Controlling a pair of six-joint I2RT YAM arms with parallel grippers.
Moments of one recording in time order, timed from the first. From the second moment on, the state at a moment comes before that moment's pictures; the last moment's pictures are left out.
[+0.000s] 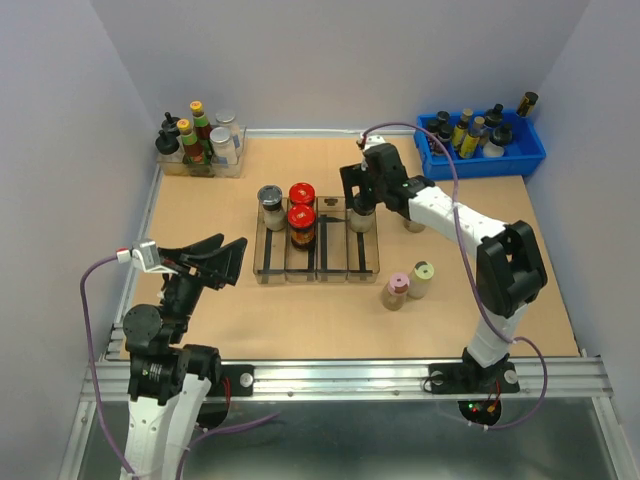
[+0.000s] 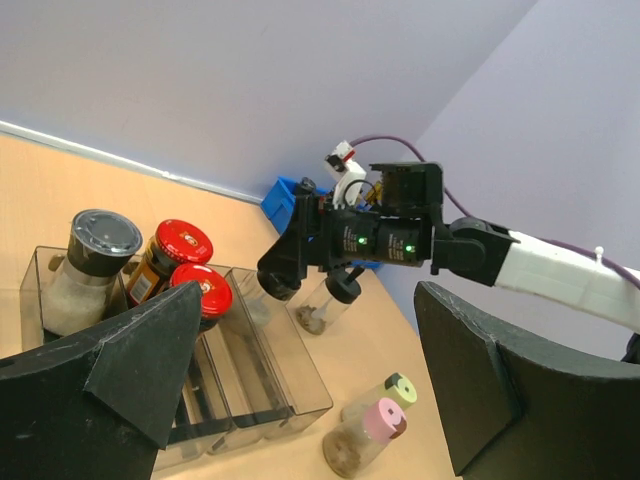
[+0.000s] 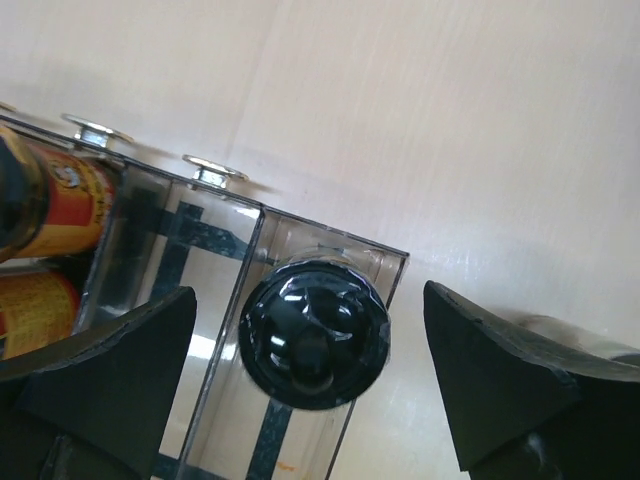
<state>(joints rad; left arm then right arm) -0.15 0.13 0.48 -0.07 0.23 -0.75 0.54 1.82 1.43 -0.27 0.18 0.16</state>
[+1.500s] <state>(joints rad) -0.15 0.16 0.48 -0.03 0.24 -0.75 0.27 1.71 1.21 -0.24 0.39 0.34</state>
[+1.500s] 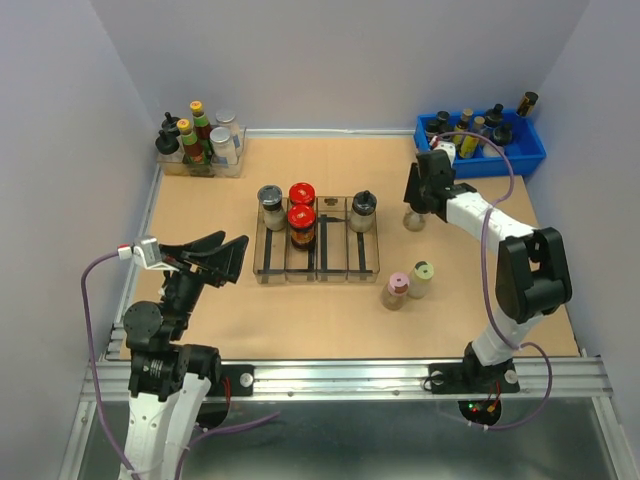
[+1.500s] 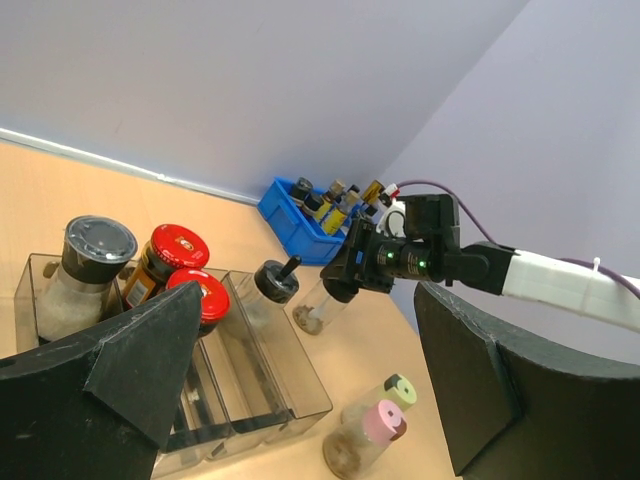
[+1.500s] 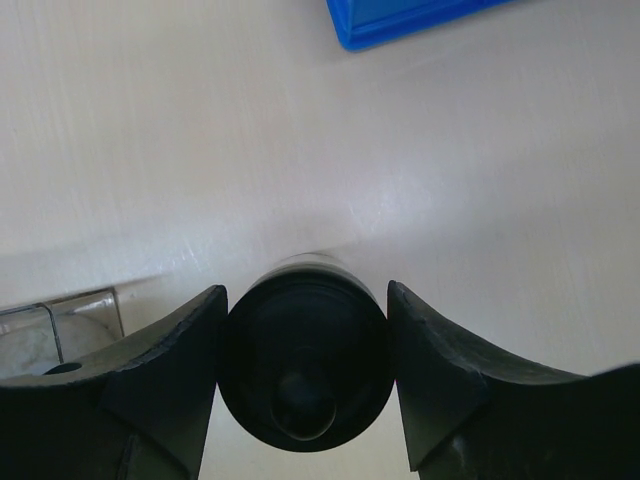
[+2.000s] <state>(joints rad) -0.15 0.15 0.48 -0.05 0.24 -0.75 0.27 1.33 1.12 -0.27 0.22 0.38</state>
